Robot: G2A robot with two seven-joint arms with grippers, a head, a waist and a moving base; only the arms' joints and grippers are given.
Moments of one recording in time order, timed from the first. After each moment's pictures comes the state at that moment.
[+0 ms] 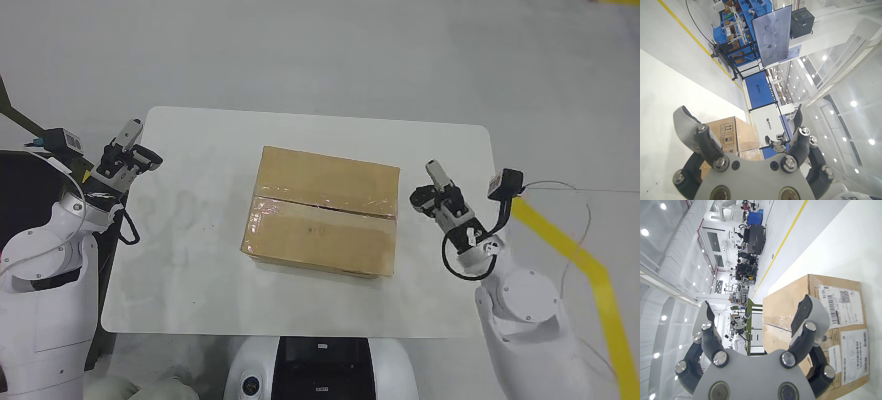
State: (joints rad) left arm 1.51 -1.04 -1.93 -1.71 -0.32 -0.21 -0.68; right arm -1.57 -1.27 1.44 -2.00 0.12 0.09 0.37
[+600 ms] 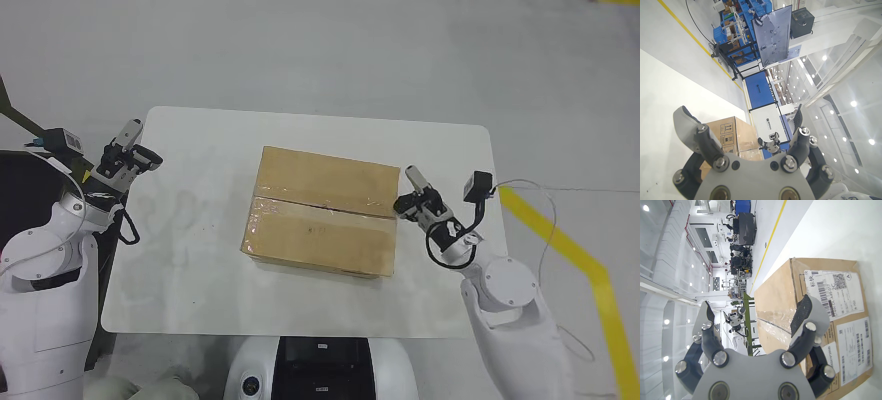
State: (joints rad) left arm 1.51 -1.04 -1.93 -1.71 -0.32 -0.21 -0.68; right arm -1.51 -1.27 1.38 -1.88 0.18 0.14 0.39
